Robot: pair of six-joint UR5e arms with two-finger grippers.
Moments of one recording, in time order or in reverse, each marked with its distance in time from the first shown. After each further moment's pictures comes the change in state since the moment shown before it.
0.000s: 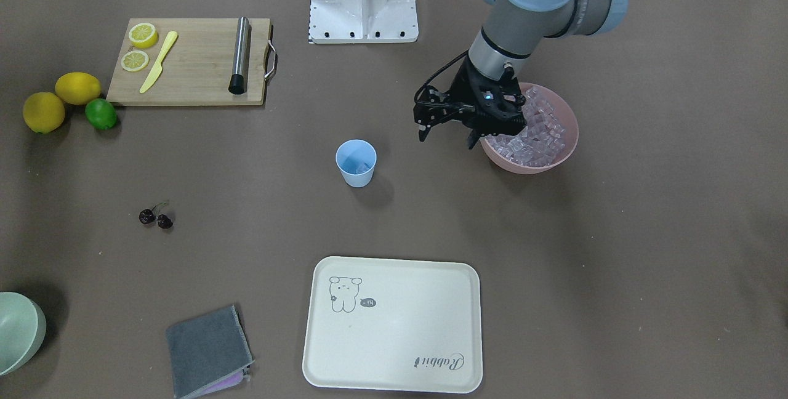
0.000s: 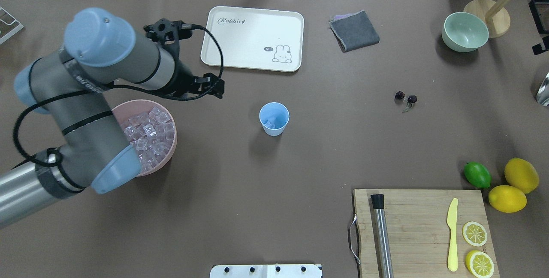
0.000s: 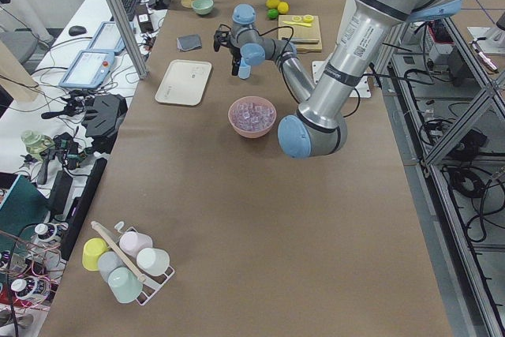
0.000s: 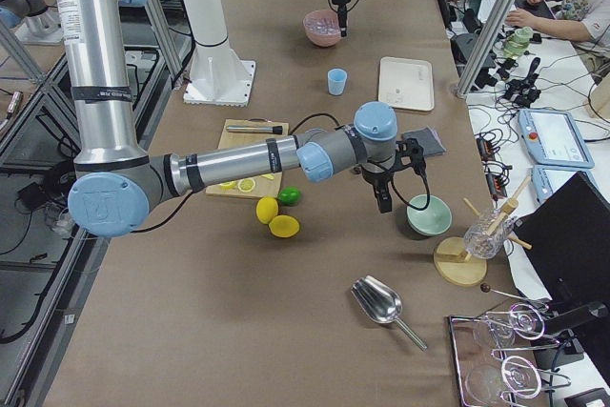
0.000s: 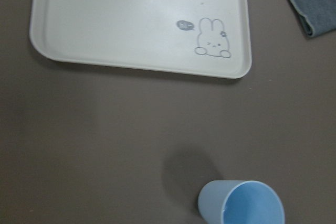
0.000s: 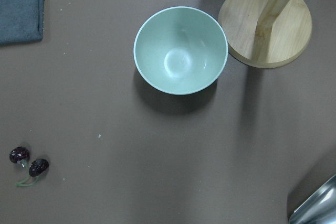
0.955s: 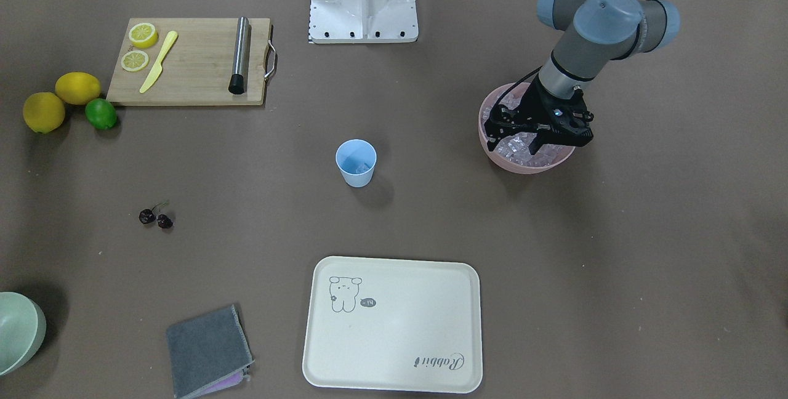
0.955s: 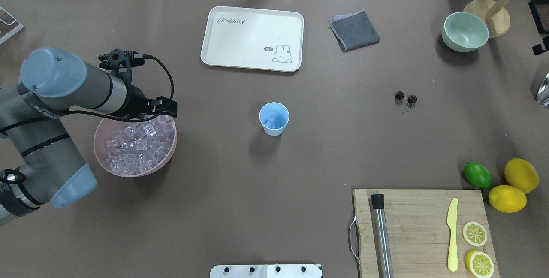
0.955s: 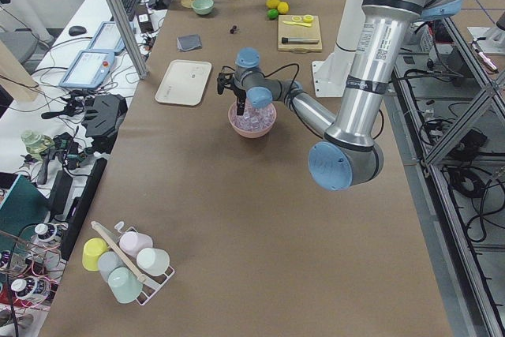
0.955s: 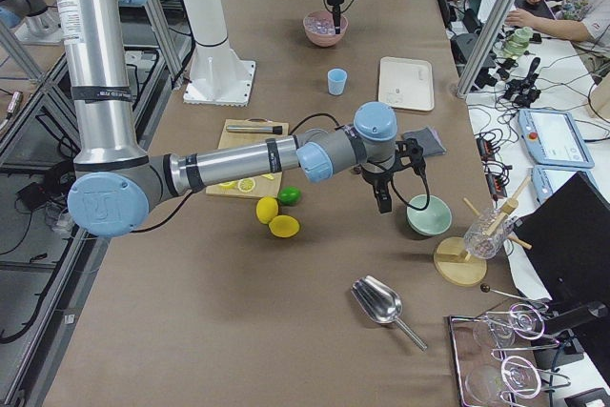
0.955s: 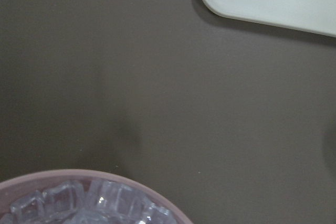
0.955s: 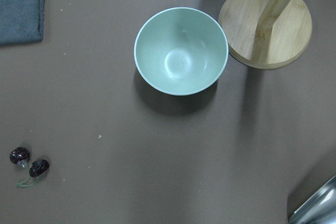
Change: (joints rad) left arm -0.028 0.216 0.038 -0.193 -0.036 0.007; right arm 0.000 0.002 0.001 0.000 -0.001 0.001
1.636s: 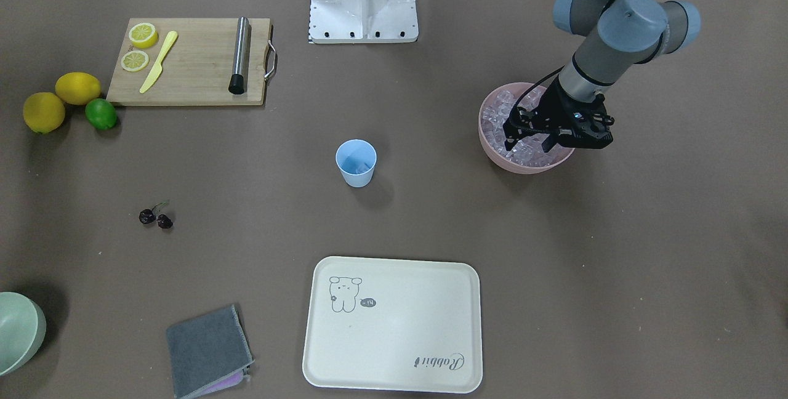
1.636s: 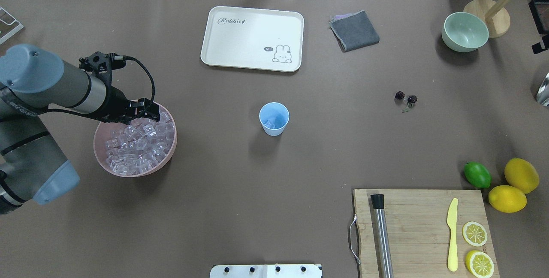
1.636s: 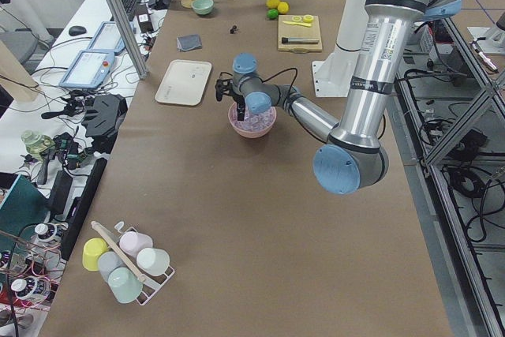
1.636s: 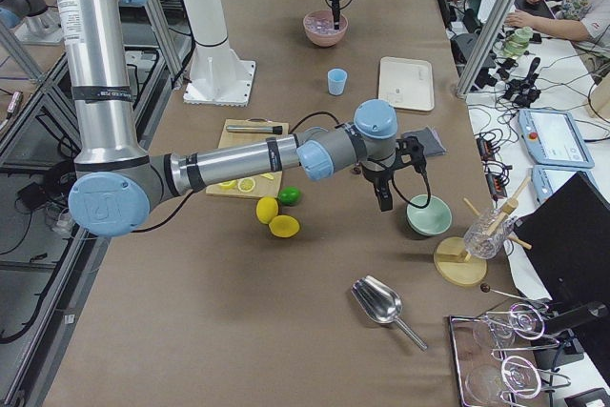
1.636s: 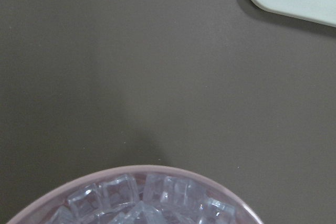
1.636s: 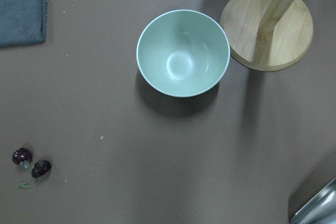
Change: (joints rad) left arm -0.017 0.041 0.011 -0.005 -0.050 -0.004; right arm 0.000 0.001 0.002 0.000 0.000 0.000
